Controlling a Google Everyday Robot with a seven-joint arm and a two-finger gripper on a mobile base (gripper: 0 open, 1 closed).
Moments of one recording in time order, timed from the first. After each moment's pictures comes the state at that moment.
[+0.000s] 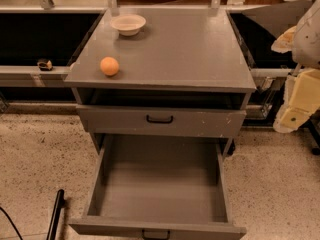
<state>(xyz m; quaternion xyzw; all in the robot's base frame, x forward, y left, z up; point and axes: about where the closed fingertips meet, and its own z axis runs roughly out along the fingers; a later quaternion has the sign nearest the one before) 0.438 -0.216 0.980 -0.60 0.78 -0.04 0.17</state>
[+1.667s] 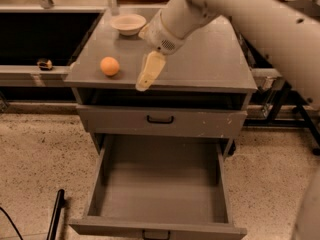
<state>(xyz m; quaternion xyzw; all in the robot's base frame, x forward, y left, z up) 0.637 0.042 0.914 -0.69 0.64 0.11 0.32</state>
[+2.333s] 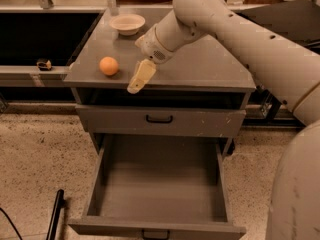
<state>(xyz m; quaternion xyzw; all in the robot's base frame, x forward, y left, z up) 0.676 0.073 0.868 -0.66 0.65 0.15 0.35</state>
